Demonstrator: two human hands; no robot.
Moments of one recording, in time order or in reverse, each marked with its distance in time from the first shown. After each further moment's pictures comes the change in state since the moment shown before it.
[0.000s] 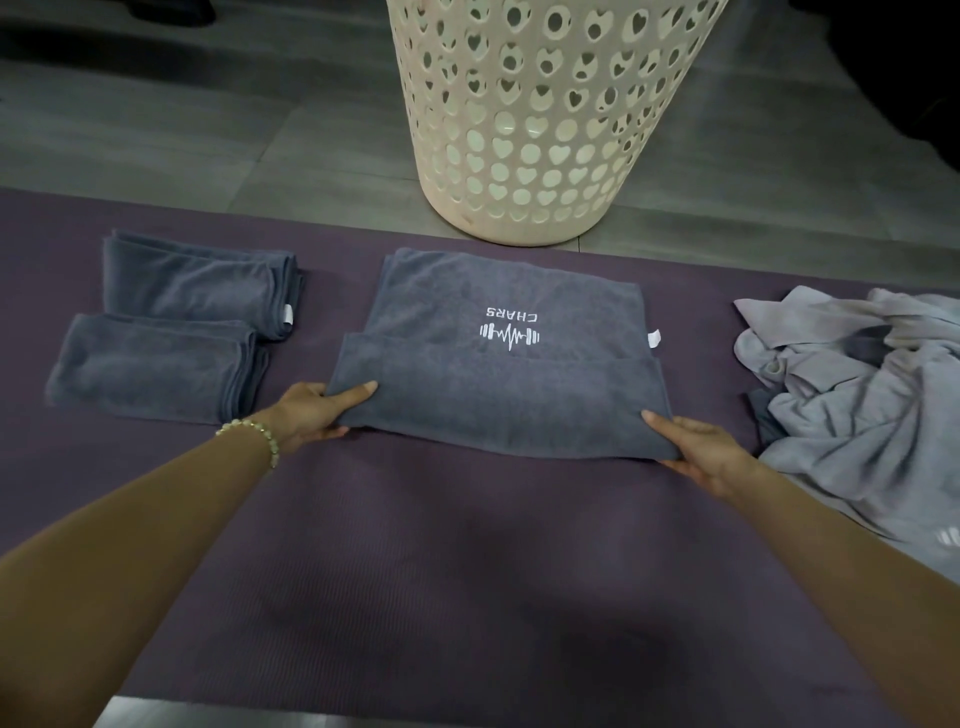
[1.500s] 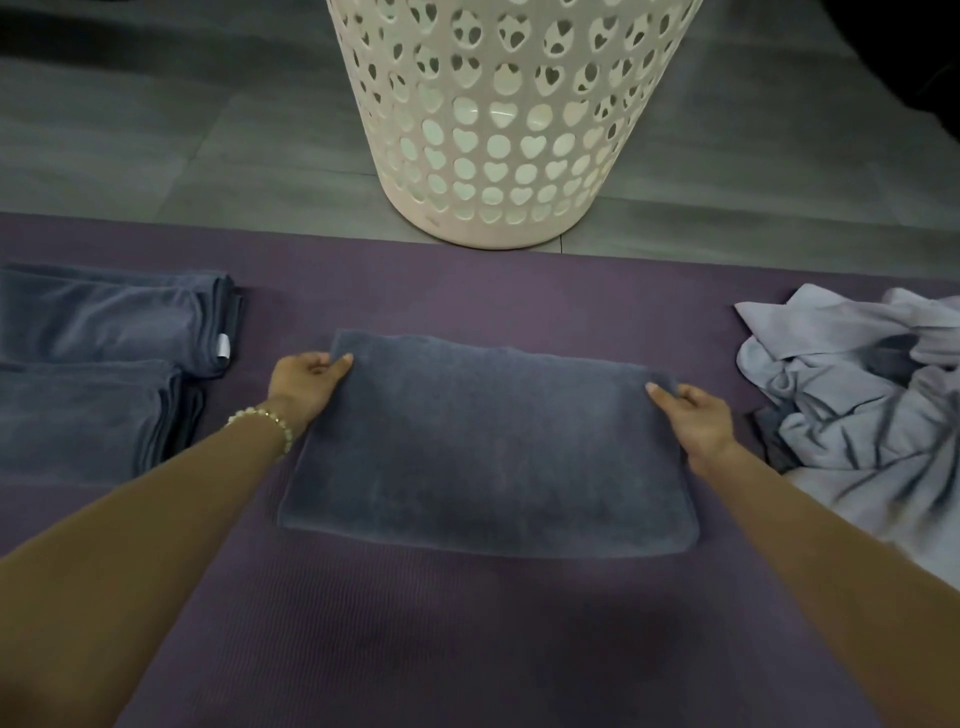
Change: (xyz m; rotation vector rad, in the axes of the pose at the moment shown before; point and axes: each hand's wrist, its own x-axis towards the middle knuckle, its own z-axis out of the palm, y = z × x) left_hand 0.095 0.035 0.041 0.153 0.261 0.318; right_hand 0.076 -0.029 0.005 -0.064 0.301 -0.247
